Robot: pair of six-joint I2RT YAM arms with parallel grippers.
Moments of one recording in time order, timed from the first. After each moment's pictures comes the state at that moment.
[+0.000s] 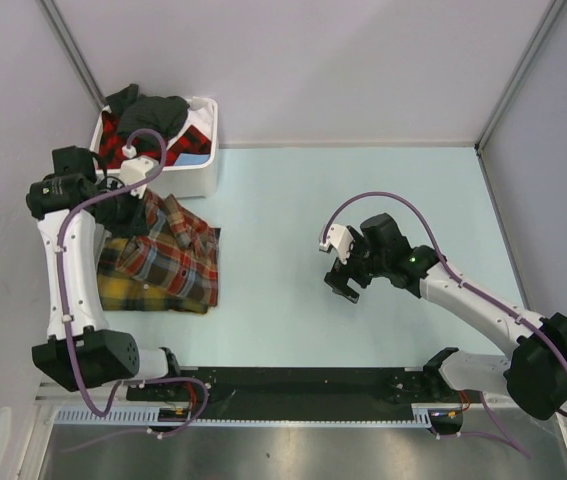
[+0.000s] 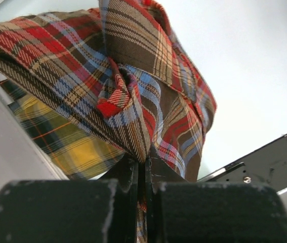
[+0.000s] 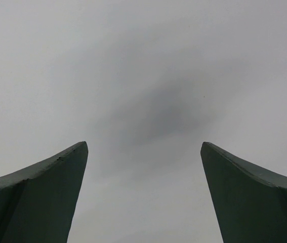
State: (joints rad) left arm 0.25 1.33 1.62 -1.37 0.43 0.67; right arm 0.62 1.21 0.84 -0.43 -0.31 -0.47
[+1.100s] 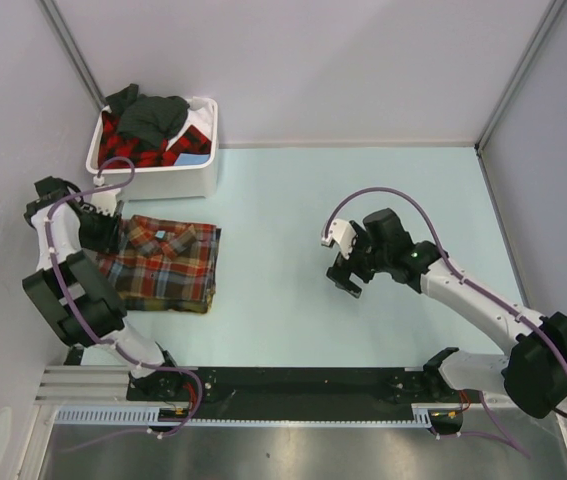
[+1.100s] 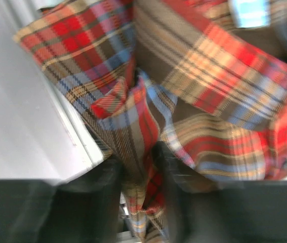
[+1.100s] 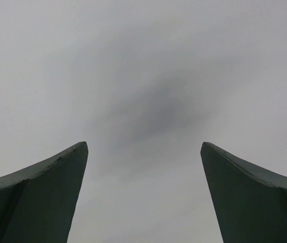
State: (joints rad) left arm 0.56 1.63 1.37 -0.98 0.33 0.85; right arm 0.60 1.22 0.86 -0.45 -0.30 -0.49
